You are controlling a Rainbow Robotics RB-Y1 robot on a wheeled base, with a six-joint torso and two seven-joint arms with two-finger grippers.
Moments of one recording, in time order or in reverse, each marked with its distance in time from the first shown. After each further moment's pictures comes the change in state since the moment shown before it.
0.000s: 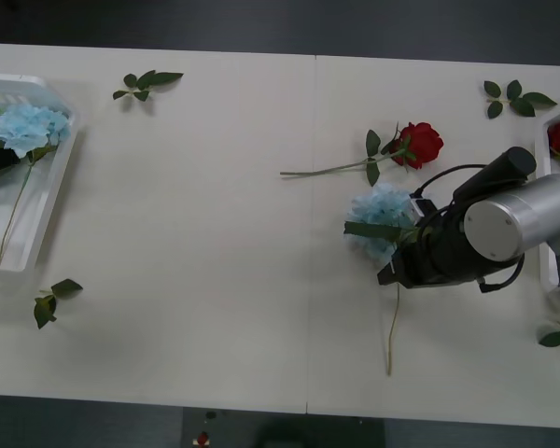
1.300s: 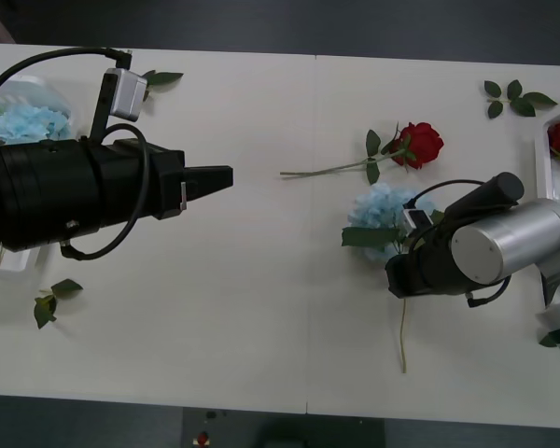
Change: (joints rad) right arm 0.060 0.044 0.000 -0.012 0.084 -0.085 0.042; left arm -0.341 -0.237 -0.440 -0.136 0.130 -0.018 -0.491
